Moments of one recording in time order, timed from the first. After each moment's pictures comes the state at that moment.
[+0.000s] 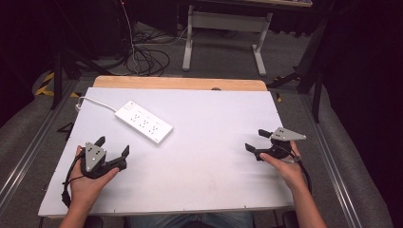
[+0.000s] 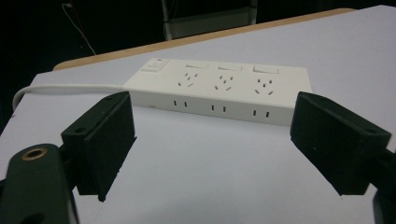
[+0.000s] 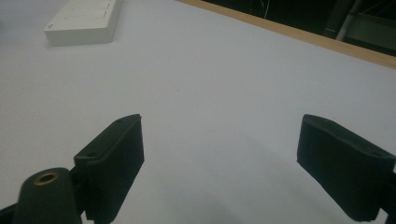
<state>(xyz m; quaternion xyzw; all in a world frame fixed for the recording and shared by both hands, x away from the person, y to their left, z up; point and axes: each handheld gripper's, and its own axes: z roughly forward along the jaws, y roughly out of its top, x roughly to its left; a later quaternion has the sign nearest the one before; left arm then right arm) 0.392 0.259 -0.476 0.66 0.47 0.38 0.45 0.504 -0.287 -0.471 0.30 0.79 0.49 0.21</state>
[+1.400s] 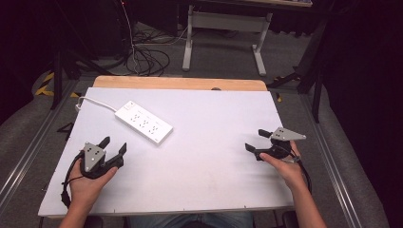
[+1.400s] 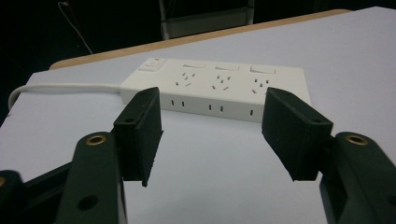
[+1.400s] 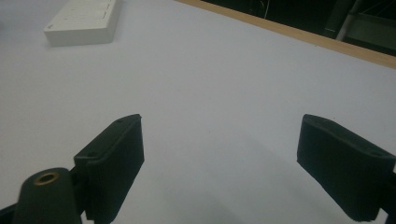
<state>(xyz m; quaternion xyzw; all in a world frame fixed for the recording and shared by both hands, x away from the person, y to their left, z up) 0.391 0.260 -0.475 0.66 0.47 0.38 0.45 0.504 -0.287 -0.471 0.30 0.79 0.49 0.21</state>
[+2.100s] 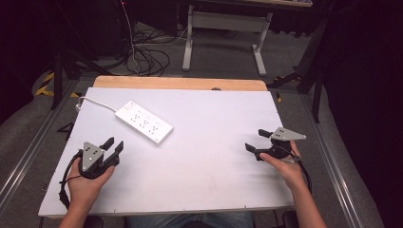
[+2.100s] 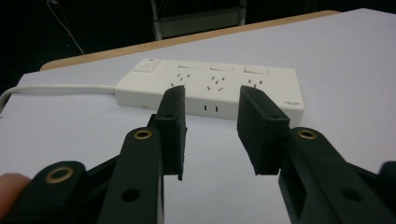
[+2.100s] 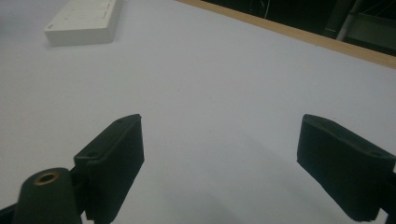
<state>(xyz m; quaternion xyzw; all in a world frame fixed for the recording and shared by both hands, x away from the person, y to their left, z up) 0.390 0.264 -0.472 0.67 0.47 0.36 0.46 0.504 -0.287 -0.471 0.30 0.79 0.49 0.21</state>
